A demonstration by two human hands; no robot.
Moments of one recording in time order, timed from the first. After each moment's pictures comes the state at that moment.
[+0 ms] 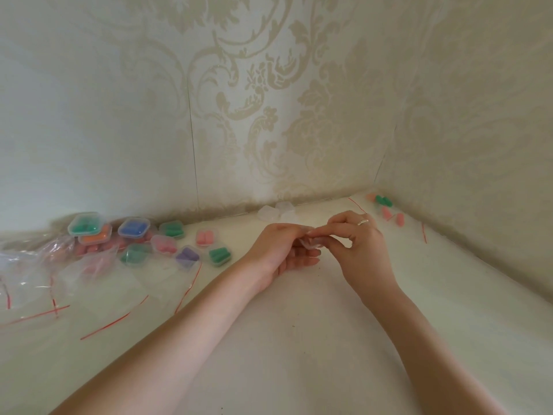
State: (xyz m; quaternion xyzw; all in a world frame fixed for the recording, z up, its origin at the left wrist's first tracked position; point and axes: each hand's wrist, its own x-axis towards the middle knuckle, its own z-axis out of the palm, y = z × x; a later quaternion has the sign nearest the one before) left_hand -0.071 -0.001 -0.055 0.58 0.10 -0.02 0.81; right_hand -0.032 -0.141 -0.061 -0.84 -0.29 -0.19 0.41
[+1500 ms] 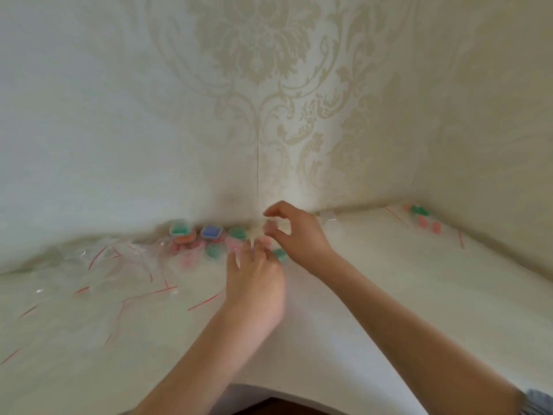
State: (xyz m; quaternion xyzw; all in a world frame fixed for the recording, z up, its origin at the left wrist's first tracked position) left_hand -0.196 0.044 -0.039 0.98 0.17 0.02 -0.05; right_hand -0.081 -0.010 -0.035 -0.82 -0.39 -0.03 0.42
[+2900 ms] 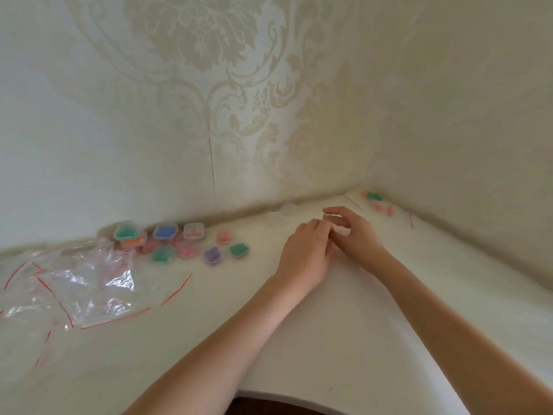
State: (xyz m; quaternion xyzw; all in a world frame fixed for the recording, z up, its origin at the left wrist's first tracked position) left_hand -0.094 -0.033 -0.068 0.94 -0.06 0.23 0.25; right_hand -0.016 -0.150 -0.065 -0.88 -0.20 -0.04 0.43
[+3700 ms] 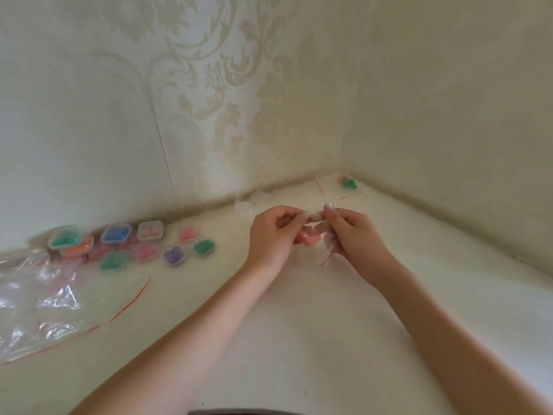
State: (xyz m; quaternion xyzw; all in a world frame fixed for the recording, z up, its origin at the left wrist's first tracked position) left_hand -0.084 -0.036 -0.061 0.69 0.05 0.16 0.70; right_hand -0.060 -0.173 -0.050 -0.72 -0.13 0.07 0.67
